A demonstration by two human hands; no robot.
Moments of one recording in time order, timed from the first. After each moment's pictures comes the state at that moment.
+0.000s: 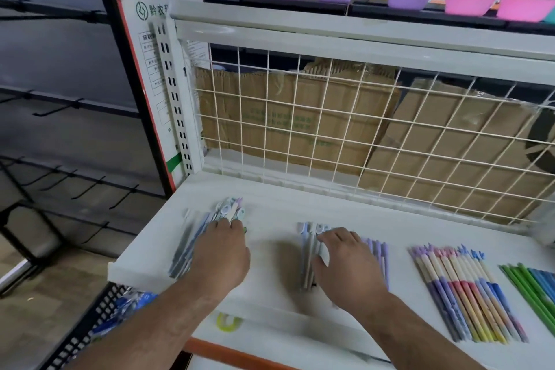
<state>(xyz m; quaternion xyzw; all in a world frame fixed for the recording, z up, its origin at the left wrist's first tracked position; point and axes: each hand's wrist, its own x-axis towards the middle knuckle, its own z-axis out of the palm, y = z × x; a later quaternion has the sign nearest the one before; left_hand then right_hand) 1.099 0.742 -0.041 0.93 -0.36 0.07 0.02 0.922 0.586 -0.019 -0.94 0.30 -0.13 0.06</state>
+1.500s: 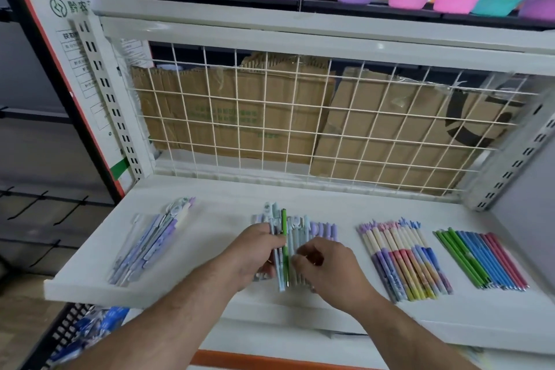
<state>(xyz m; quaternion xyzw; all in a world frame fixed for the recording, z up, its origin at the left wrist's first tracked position) 1.002 0.655 -0.001 0.68 -0.19 -0.47 0.53 0.850 0.571 -0.006 -0.85 0.33 -0.14 0.39</state>
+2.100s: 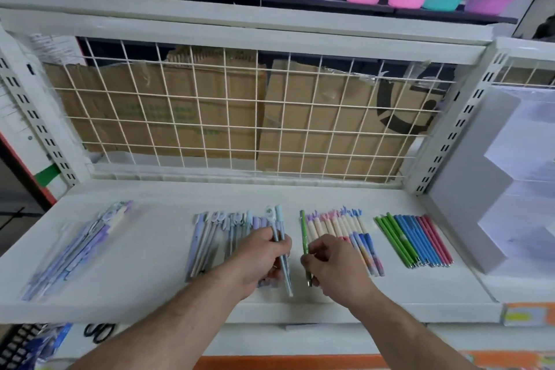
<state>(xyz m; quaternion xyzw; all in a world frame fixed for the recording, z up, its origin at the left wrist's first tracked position) 0.905 0.587 -0.007 0.66 -0.23 -0.49 0.52 0.755 0.507 -0.011 -0.76 0.43 -0.17 0.45</state>
